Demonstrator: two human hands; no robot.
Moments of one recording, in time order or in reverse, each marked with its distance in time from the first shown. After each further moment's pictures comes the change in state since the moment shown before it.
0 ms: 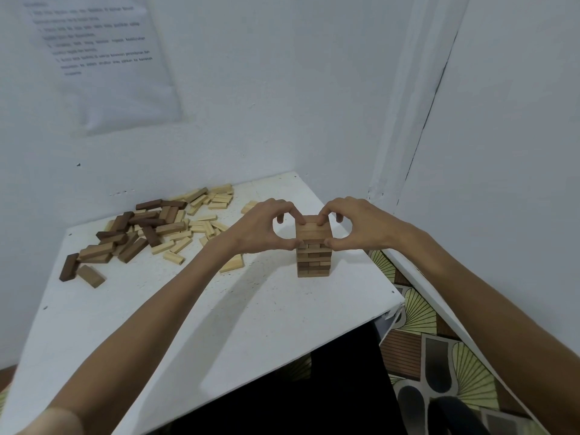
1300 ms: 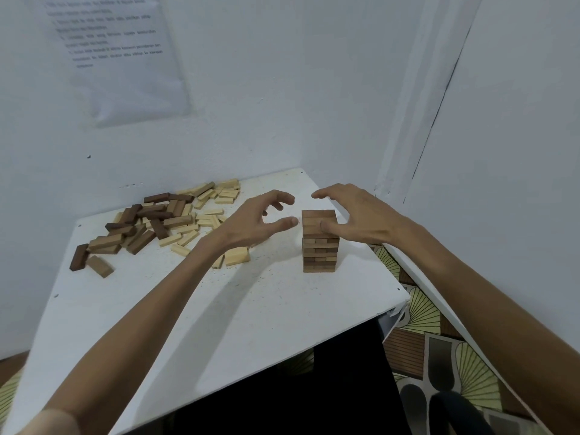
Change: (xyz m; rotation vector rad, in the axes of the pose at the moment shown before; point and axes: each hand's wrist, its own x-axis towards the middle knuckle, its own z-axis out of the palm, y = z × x) left_hand -0.022 -0.003 -0.013 -0.116 0.099 -0.132; right_hand 0.005 -0.024 0.002 -0.073 0.074 0.050
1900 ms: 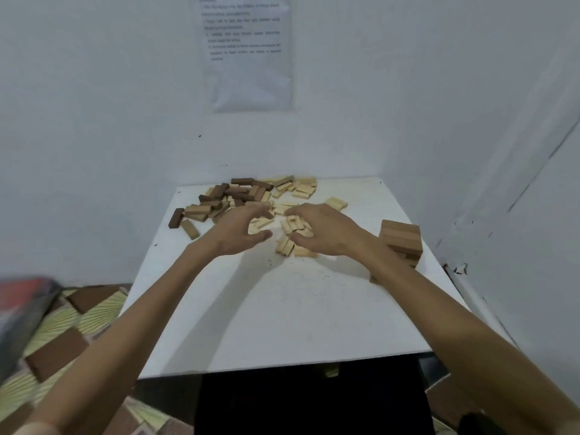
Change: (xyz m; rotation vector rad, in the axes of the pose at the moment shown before) left_hand -0.129 -0.078 -0.080 0.291 0.140 -0.299; right_hand 0.087 -0.134 0.096 -0.069 -0.156 -0.339
